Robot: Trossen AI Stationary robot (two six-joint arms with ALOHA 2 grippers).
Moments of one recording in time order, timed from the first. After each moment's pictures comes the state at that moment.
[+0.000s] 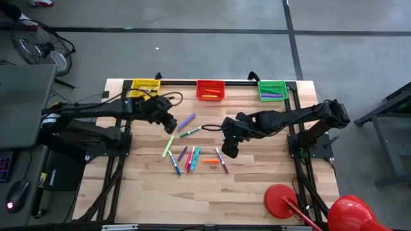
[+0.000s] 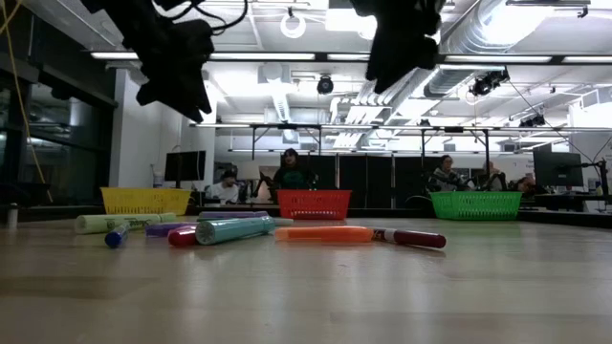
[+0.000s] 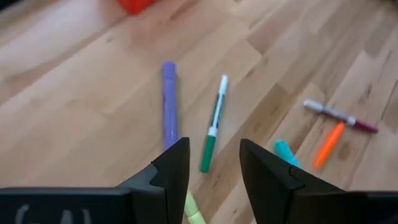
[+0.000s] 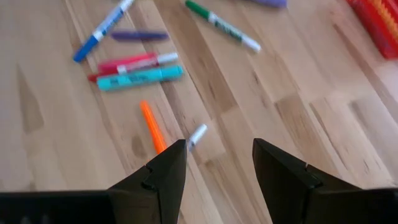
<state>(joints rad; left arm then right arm) 0.21 1.09 0.87 -0.64 -0.12 -0.54 0.13 1.57 1.36 -0.85 0.19 0.55</state>
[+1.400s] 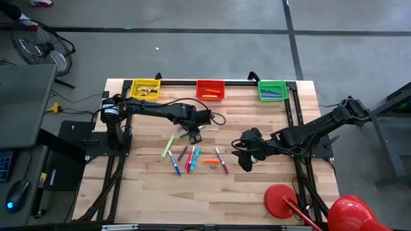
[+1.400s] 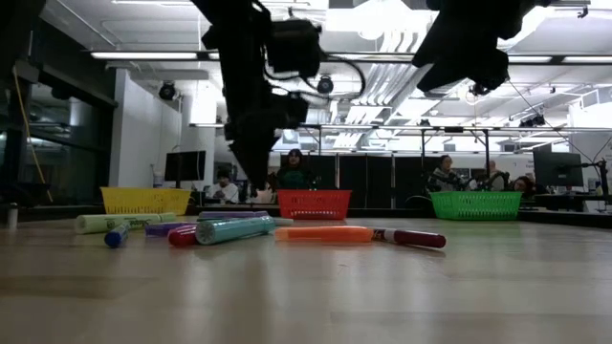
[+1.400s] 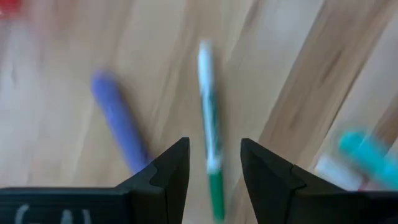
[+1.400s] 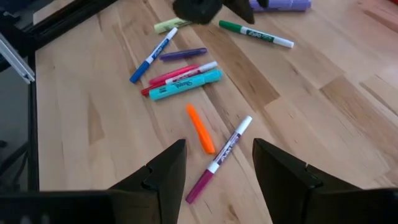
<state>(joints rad) 0.12 1.86 1.37 -0.86 -0.18 -0.21 0.37 1.27 0.87 -0.37 0.39 0.81</state>
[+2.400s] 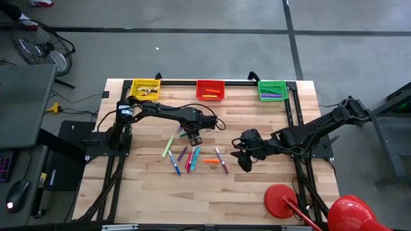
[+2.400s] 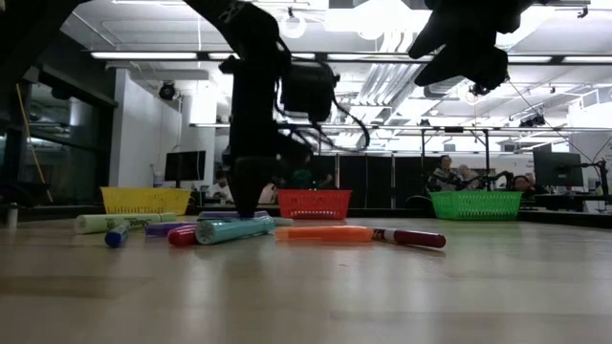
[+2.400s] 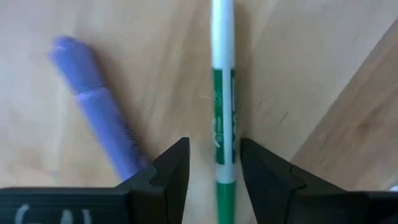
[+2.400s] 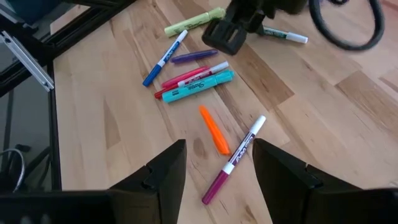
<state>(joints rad) 0.12 2.04 1.44 -0.95 -0.22 -0.27 0.37 1.27 0.87 -0.33 0.35 0.85</state>
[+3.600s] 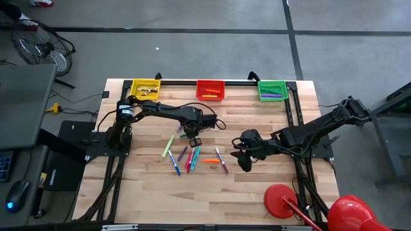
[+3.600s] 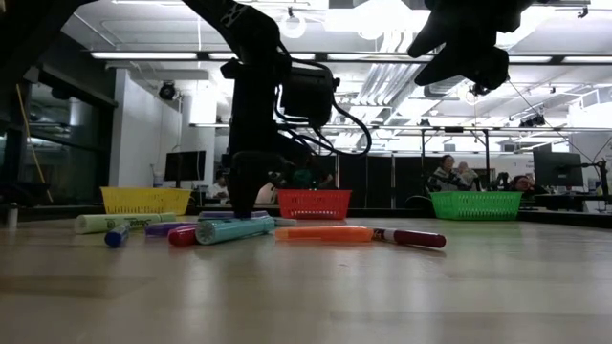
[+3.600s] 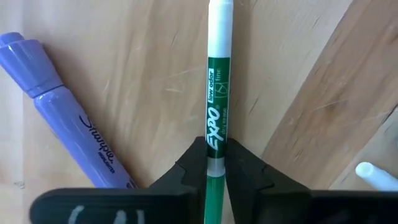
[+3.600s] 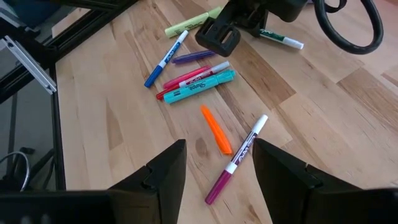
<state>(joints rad) 0.12 2.06 1.44 -0.95 -0.08 -0.22 0.37 1.27 0.87 -0.33 0.35 0.86</state>
